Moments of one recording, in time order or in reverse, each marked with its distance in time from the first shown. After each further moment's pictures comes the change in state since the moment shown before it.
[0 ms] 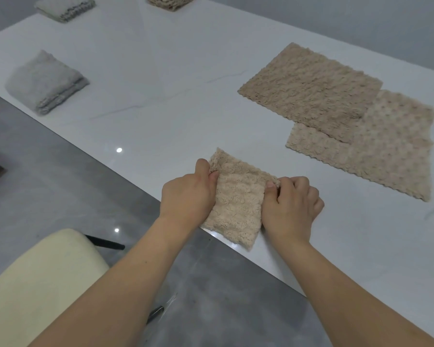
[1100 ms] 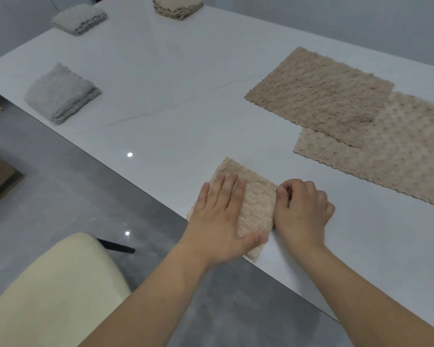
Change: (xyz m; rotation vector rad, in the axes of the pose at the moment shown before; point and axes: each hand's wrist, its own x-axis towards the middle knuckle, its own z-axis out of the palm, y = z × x) left_hand -0.036 0.024 -0.011 -0.125 -0.355 0.231; right_hand 0.007 0.005 -0.006 0.035 -0.004 -0.069
